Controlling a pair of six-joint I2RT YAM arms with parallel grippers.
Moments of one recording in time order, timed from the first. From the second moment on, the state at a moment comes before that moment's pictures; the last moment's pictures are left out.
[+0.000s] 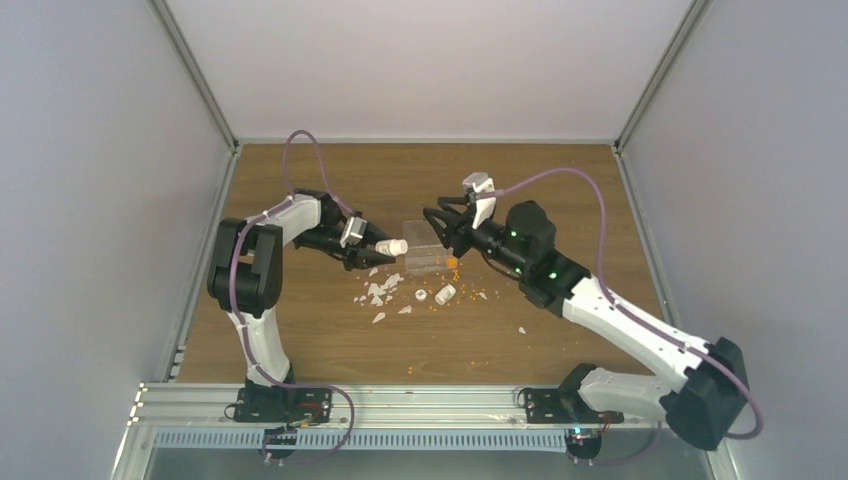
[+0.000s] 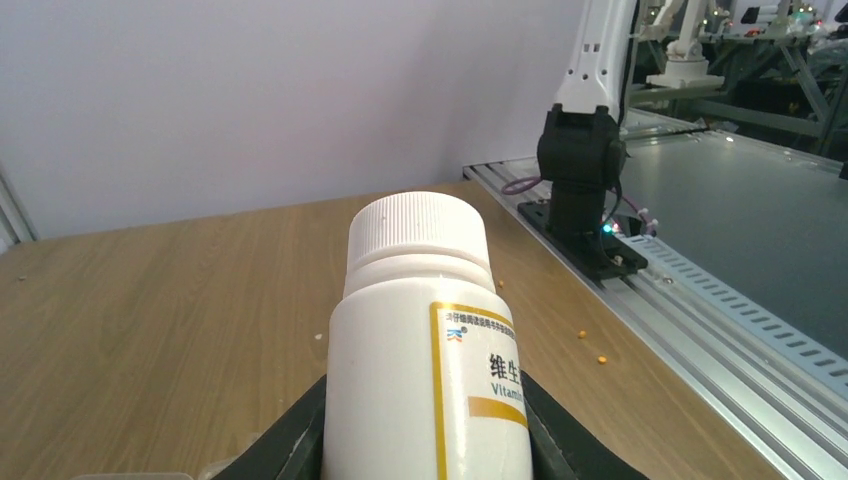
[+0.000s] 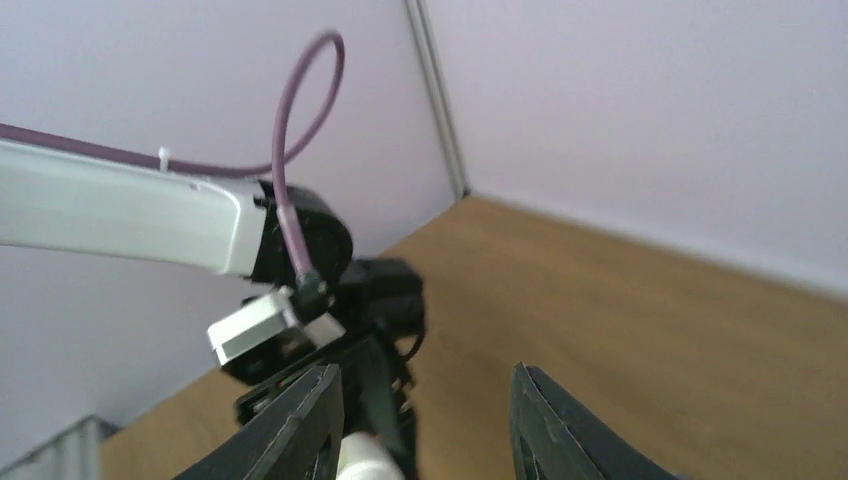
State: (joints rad) left arm -0.20 1.91 1.26 -1.35 1.54 2.07; right arm 0.75 1.11 0.86 0.19 -0.14 0.25
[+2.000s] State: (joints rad) left arm -0.64 1.34 0.12 1.49 0.06 0.20; right arm 0.61 1.16 0.67 0.38 -0.59 0.55
